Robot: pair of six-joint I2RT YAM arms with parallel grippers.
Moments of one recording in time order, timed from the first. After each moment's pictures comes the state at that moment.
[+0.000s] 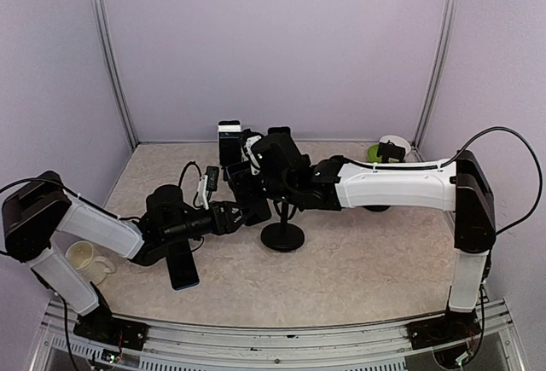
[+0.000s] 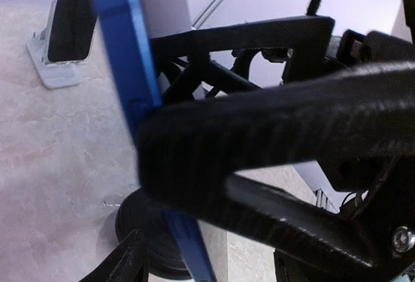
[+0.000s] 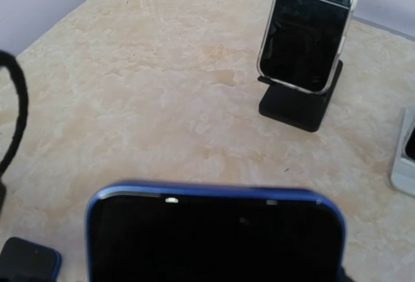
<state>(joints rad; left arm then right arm) -0.77 1.57 0.50 0.94 0.26 -0.65 1.07 1.95 1.58 -0.11 0.33 0.31</state>
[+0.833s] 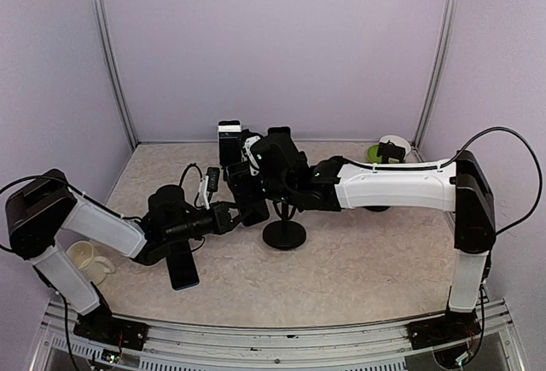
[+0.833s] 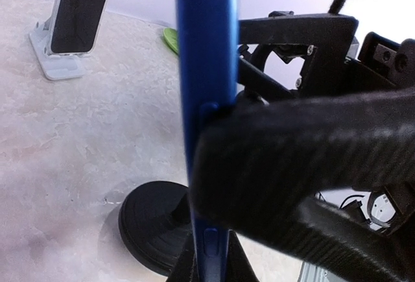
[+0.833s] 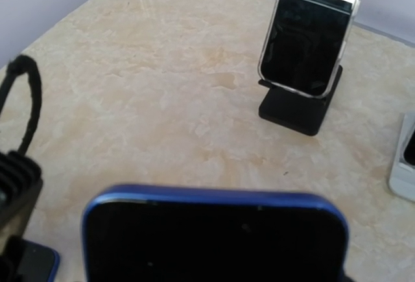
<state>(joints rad) -0.75 1.61 0.51 0.96 0.27 -0.68 1.08 1.95 1.58 -0.10 0.34 0.29</state>
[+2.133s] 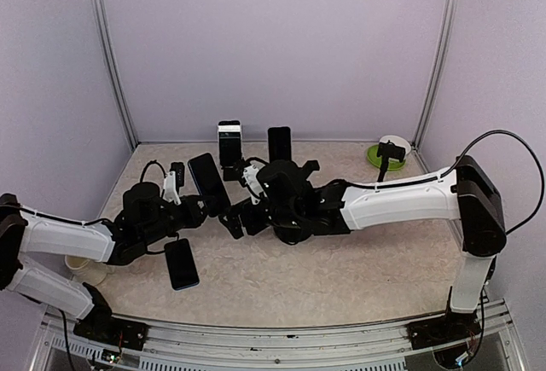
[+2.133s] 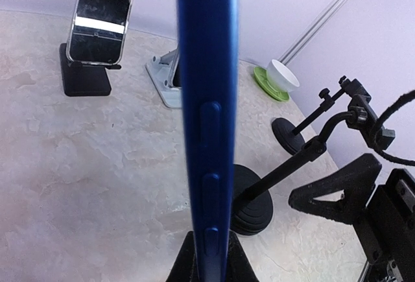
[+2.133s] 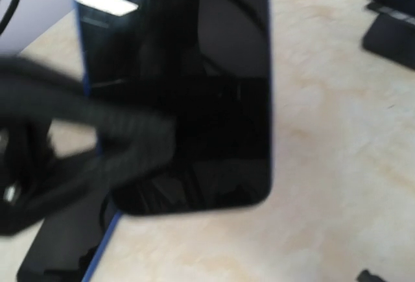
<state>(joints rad) -0.68 1.31 0.42 0.65 0.01 -0.59 1.11 1.90 1.36 0.05 0.14 0.33</state>
